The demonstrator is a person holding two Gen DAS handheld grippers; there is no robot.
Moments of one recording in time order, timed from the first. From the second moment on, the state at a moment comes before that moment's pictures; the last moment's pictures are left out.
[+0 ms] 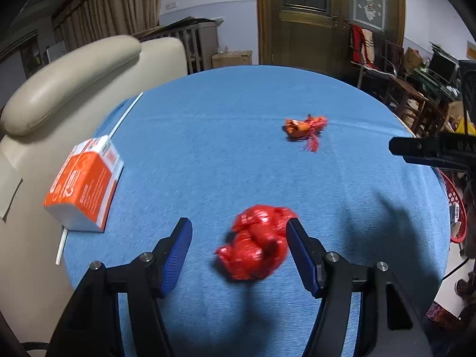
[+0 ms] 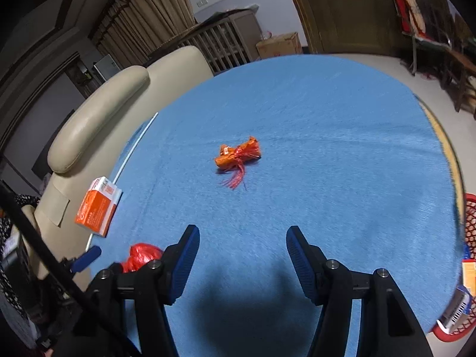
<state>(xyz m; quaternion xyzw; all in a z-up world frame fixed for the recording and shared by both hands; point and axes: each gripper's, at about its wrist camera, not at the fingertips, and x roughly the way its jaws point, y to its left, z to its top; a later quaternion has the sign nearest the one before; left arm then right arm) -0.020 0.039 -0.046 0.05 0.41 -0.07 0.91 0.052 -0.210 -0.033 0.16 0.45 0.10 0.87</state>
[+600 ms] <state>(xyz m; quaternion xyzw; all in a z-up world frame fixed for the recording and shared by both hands) -0.010 0.086 -0.059 0.04 0.44 -0.04 0.90 0.189 -0.203 -0.089 0.32 0.51 0.07 0.80</state>
